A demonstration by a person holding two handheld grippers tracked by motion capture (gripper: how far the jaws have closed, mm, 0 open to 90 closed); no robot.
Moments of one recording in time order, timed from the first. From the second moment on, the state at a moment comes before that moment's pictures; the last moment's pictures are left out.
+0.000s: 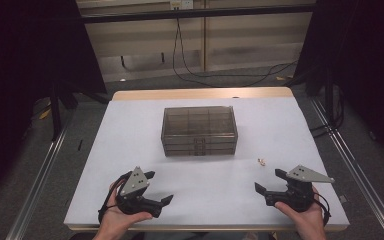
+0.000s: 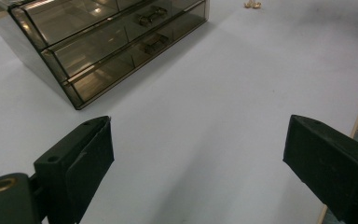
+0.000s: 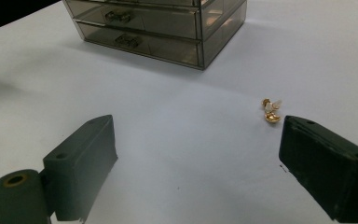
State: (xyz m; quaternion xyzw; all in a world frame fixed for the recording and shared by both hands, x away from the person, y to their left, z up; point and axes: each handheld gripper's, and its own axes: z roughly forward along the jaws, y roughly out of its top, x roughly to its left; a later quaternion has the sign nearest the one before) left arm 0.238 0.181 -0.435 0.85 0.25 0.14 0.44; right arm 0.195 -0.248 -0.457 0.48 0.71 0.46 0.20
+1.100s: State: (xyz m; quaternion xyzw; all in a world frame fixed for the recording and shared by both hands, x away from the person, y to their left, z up) left arm 0.263 0.129 -0.419 0.89 0.16 0.23 0.37; right arm 0.195 -0.246 -0.458 0.48 0.71 0.48 0.18
